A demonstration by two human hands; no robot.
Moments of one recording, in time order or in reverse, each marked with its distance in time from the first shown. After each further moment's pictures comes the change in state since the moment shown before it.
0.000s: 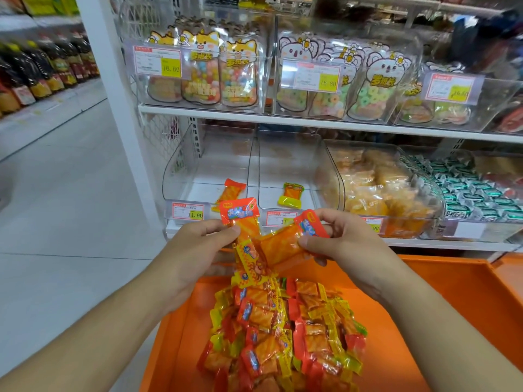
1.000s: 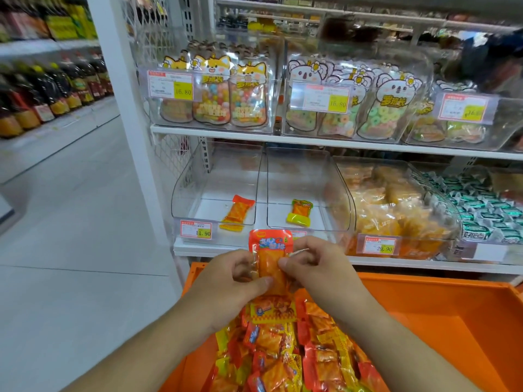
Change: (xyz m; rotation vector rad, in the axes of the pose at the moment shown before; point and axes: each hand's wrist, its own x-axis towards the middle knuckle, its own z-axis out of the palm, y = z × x) left_hand 0.004 -0.019 0.017 0.320 -0.025 0.112; right_hand 0.021 0.015 0.049 -0.065 0.170 0.079
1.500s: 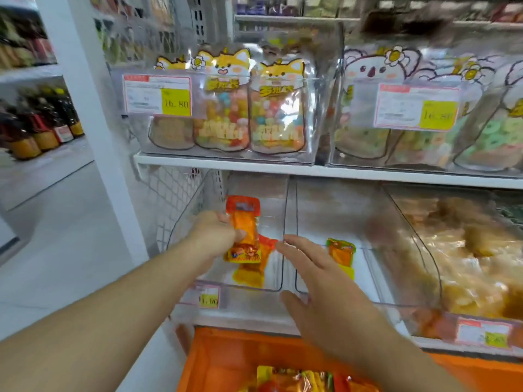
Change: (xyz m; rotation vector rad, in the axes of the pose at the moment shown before) left_hand 0.242 0.000 -0.098 0.061 0.399 -0.135; right_hand 0.135 0.006 0.032 -0.737 -0.150 -0.459
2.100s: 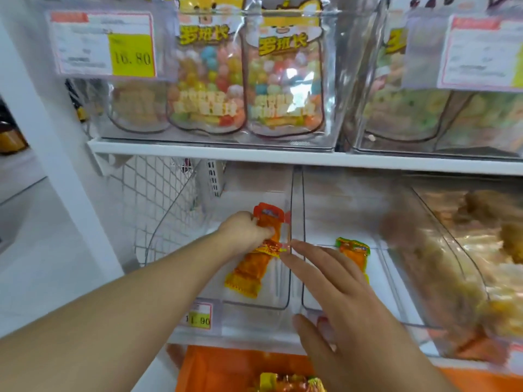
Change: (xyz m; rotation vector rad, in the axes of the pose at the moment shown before) left_hand 0.082 -0.014 0.059 0.478 -0.227 0.093; right_hand 0.008 0.022 0.018 -0.112 0.117 -0.100
